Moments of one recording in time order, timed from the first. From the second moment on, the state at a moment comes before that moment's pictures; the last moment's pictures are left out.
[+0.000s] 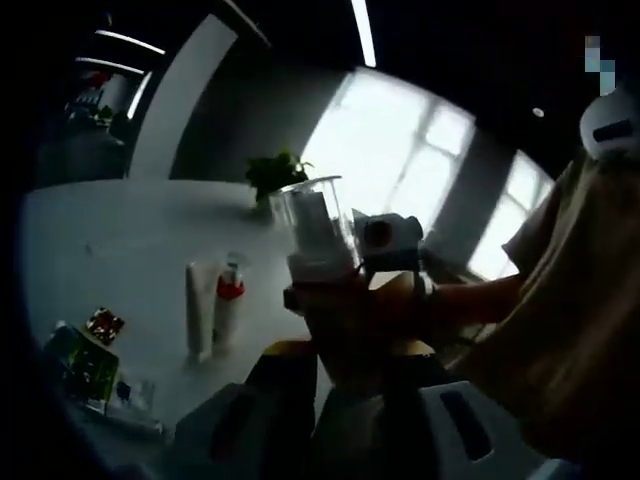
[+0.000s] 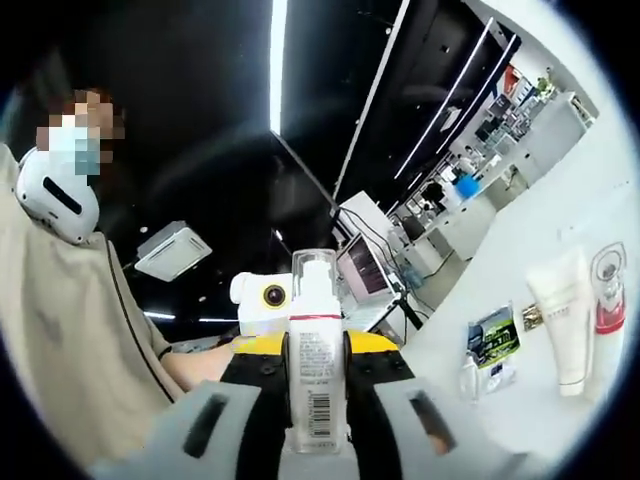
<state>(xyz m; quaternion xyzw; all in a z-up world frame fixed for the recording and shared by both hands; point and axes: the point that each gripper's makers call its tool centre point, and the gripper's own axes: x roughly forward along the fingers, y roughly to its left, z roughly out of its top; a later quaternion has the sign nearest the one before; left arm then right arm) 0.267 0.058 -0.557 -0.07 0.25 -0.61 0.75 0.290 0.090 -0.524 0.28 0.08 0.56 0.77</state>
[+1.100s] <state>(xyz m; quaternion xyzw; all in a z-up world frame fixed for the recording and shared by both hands) 0.289 0.034 -0.609 0.14 0.23 -0.60 0.76 0.296 0.055 -0.541 -0.06 0.11 0.42 0.90</state>
